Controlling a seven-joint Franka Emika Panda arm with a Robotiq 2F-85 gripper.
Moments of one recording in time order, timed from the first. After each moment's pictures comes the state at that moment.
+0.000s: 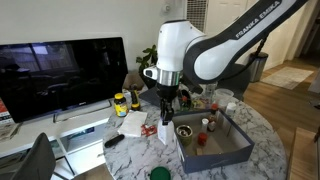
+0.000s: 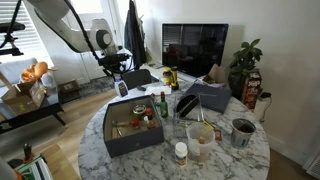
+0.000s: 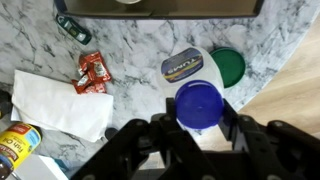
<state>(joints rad) 0.26 0.33 0.26 -1.98 -0.18 2.44 -0.36</state>
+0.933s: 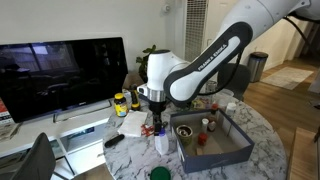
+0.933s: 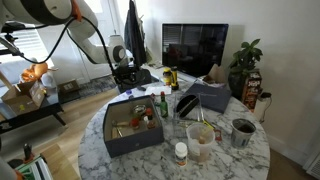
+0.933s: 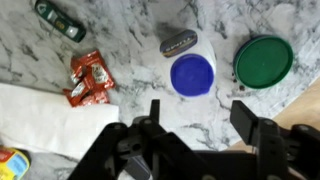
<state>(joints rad) 0.25 0.59 0.24 -1.77 -0.19 2.47 -0.36</state>
